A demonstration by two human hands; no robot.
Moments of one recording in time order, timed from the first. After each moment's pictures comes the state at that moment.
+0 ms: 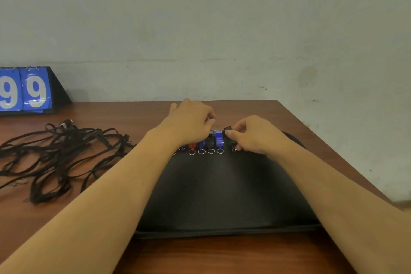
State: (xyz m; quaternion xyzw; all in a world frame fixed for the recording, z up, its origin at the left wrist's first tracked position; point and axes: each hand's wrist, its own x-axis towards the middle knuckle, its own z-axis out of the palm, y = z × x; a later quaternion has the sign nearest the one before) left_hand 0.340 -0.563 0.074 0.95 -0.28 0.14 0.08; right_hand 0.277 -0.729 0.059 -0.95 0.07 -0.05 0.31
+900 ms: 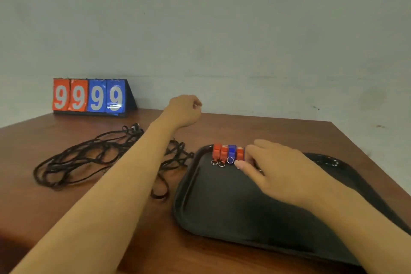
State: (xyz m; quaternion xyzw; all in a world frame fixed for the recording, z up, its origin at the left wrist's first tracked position) left_hand 0.370 -0.442 0.115 0.96 -0.10 0.16 0.22; right_hand 0.228 -0.671 0.076 -0.97 -0.20 -0.11 0.03
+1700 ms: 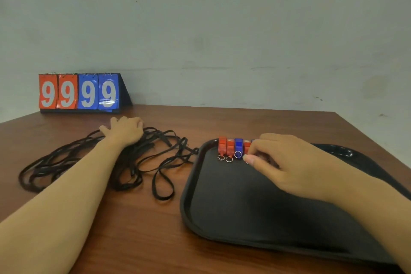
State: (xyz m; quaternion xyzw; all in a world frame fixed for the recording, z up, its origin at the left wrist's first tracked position) left_hand 0.420 -0.298 0.037 0.98 0.10 0.10 0.11; right_hand 0.239 -0.674 0.066 -0.95 -0.26 -0.12 0.08
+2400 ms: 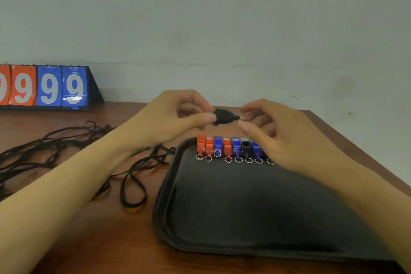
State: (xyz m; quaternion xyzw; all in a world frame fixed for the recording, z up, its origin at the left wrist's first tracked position) left_hand 0.308 -0.445 0.098 0.84 -0.34 0.09 0.42; right_hand 0.247 -0.685 0.081 -0.92 -0.17 -0.25 0.25
